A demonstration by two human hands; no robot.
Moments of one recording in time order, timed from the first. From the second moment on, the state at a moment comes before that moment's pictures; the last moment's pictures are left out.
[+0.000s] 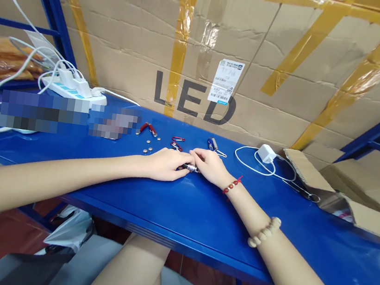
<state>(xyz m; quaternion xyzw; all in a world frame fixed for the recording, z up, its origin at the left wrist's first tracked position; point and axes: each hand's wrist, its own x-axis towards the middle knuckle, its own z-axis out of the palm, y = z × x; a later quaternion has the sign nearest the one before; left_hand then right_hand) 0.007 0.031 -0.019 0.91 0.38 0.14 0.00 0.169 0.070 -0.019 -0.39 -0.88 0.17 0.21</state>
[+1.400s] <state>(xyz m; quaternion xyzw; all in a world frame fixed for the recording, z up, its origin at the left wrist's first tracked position) 0.007 0.029 -0.014 0.91 0.38 0.14 0.04 0.171 0.071 -0.020 -0.38 -0.88 0.16 0.22</state>
